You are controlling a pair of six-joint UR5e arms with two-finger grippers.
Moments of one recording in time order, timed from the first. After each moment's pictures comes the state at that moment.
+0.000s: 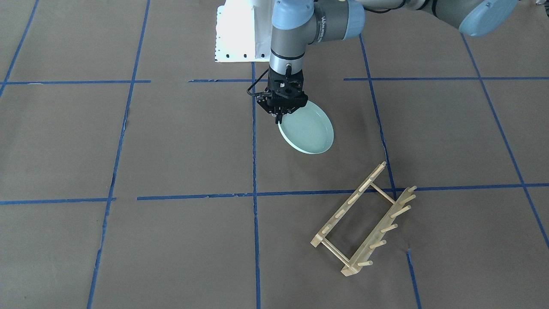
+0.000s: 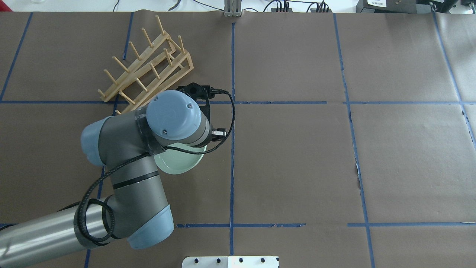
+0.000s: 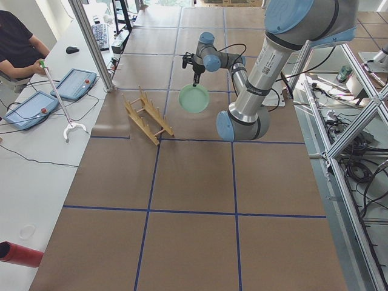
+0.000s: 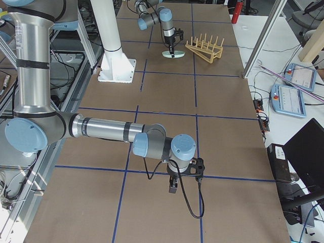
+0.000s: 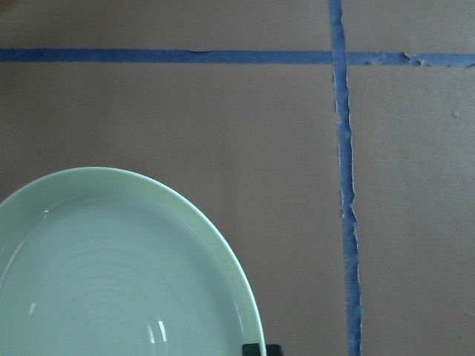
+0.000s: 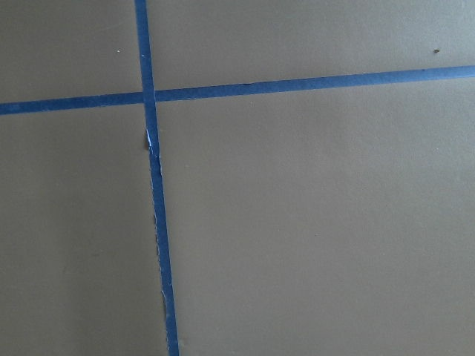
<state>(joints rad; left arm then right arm) -0.48 -2.27 -1.84 -1.49 -1.70 -1.27 1.62 -1.62 1.56 -1.63 2.31 -0.02</state>
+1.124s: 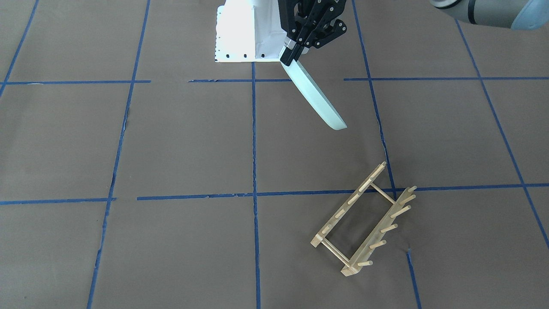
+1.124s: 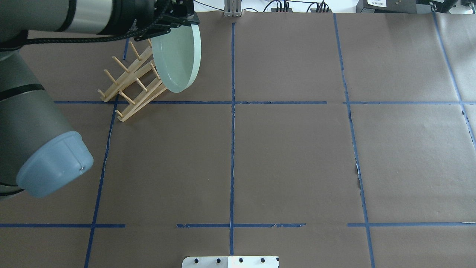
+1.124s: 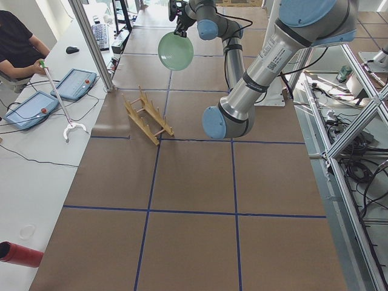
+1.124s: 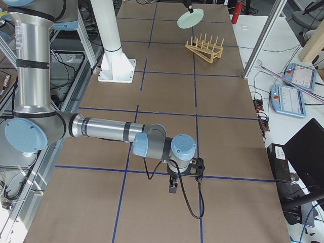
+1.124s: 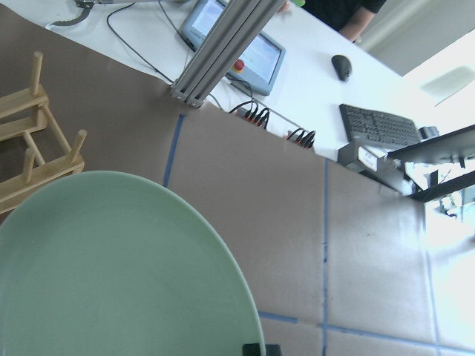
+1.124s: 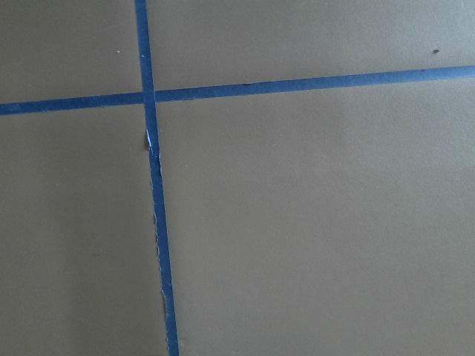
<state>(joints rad) -0.82 -2.28 -2.10 -1.84 -1.78 -1.57 1.62 -1.62 1.56 -1.63 2.31 -0.02</state>
